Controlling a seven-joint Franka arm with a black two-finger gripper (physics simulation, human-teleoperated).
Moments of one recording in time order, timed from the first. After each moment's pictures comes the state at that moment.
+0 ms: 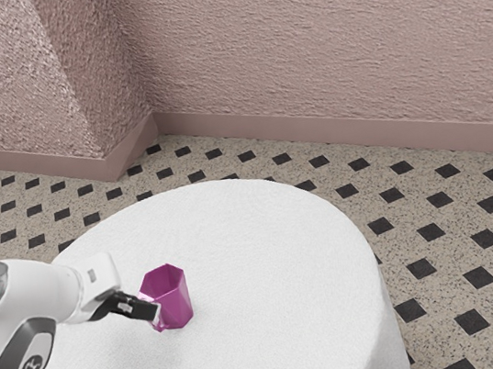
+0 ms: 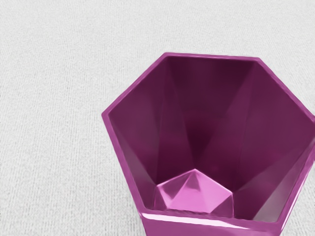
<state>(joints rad) -0.04 -0.14 0.17 -2.95 0.28 3.46 -0.06</state>
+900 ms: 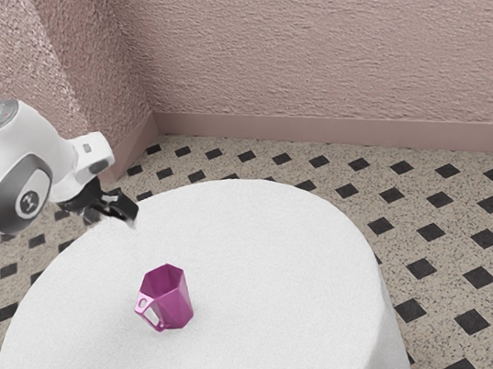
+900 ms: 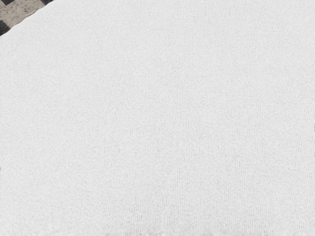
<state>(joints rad) -0.04 -0.25 0.15 -2.45 0.12 2.59 -0.02</state>
